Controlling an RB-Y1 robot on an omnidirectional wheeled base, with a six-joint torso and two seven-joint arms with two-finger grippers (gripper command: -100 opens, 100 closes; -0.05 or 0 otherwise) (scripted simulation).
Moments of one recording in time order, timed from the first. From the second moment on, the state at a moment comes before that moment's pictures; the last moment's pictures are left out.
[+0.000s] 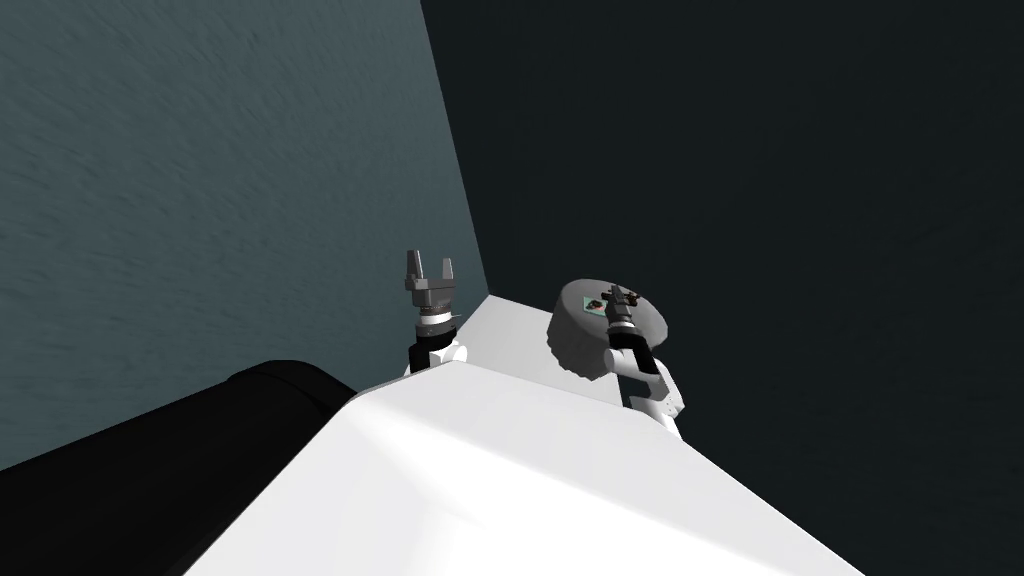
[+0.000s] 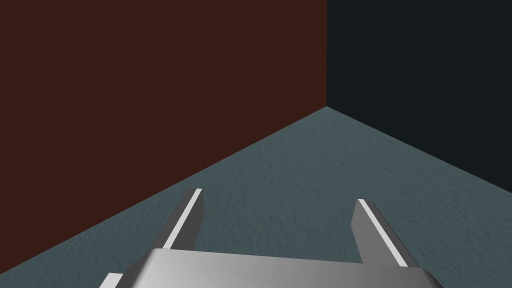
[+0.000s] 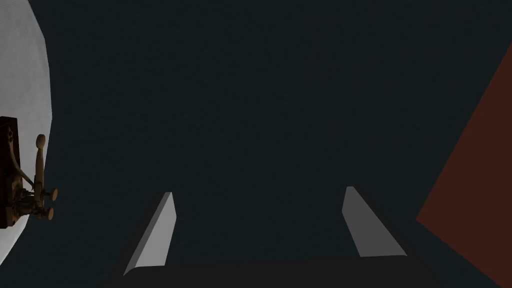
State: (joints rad) left arm 0.53 -0.02 -0.07 -2.40 0.08 -0.62 0.02; right arm 0.07 -0.20 -0.08 -1.72 -0.09 -0.09 0.17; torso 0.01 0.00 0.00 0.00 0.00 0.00
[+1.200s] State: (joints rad) left arm 0.53 -0.02 -0.07 -2.40 0.08 -0.62 0.02; right arm -0.08 -0.26 -0.11 -1.42 -0.04 0.11 0.27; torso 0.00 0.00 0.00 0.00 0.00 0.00
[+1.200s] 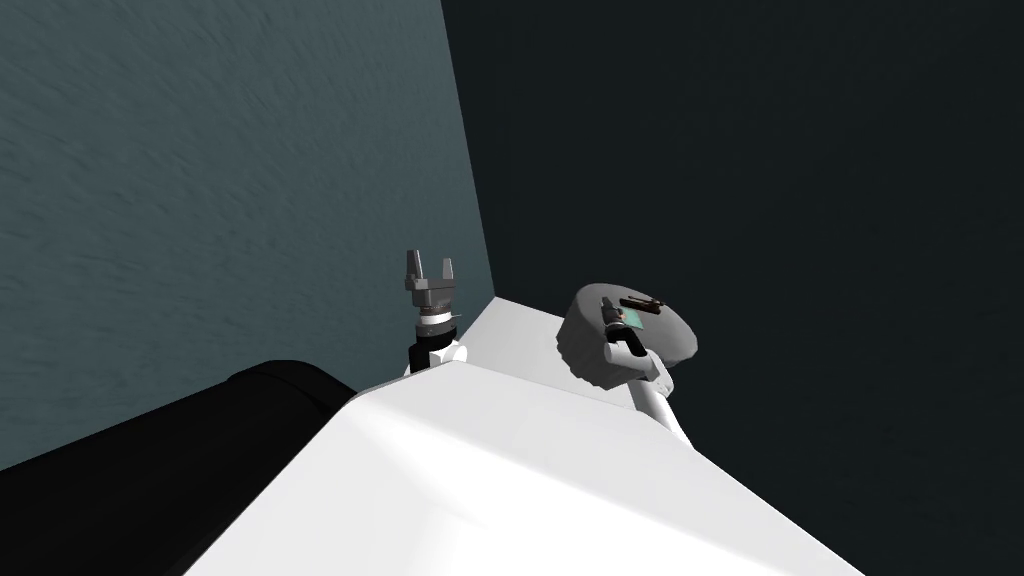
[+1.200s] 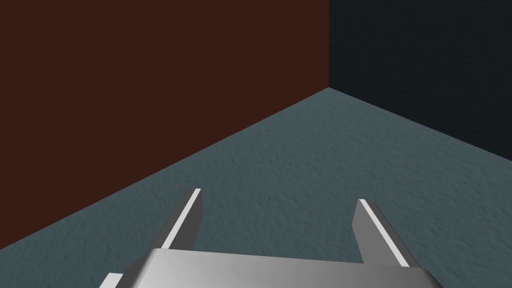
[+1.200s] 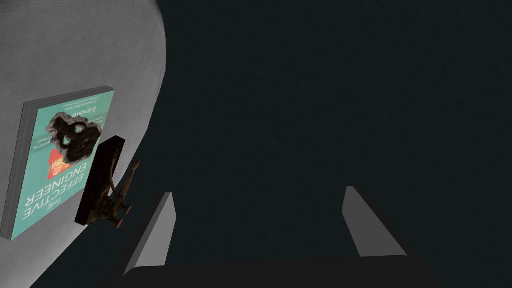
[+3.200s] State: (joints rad) left arm 0.53 -0.02 -0.07 -2.40 0.08 -0.62 0.02; right arm -0.24 -0.49 -0.11 -0.88 0.11 0.44 0.49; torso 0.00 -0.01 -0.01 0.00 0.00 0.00
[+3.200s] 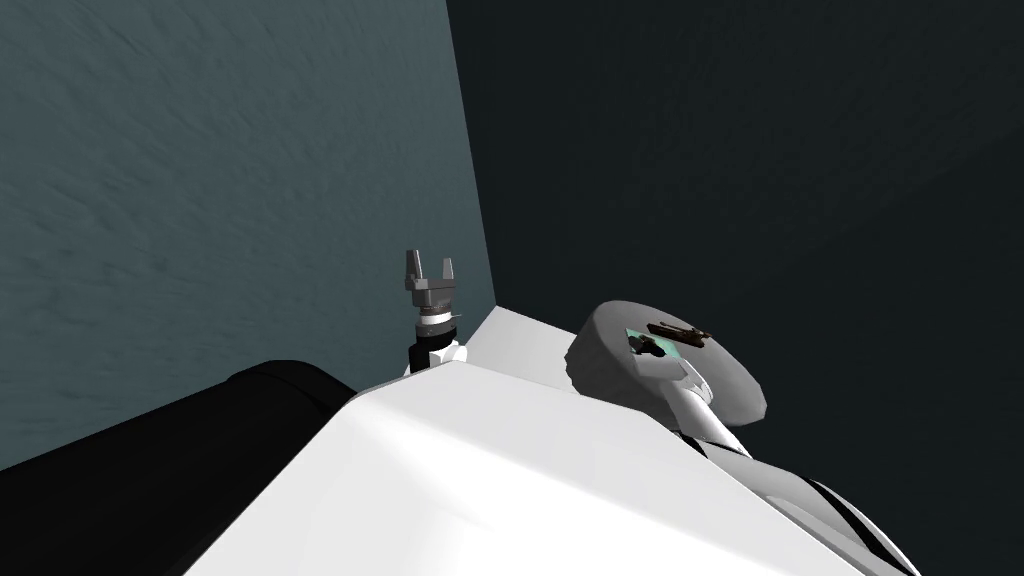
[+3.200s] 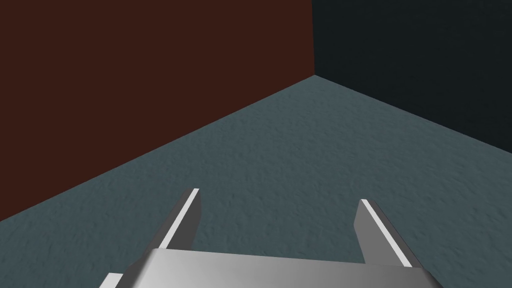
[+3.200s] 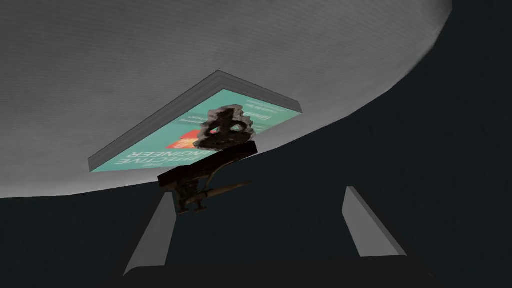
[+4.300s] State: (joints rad) left arm 0.53 -0.02 -0.07 -2.40 0.08 -0.62 0.02; right arm -0.23 -0.54 -0.08 -0.69 0.17 0.48 0.51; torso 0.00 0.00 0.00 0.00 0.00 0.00
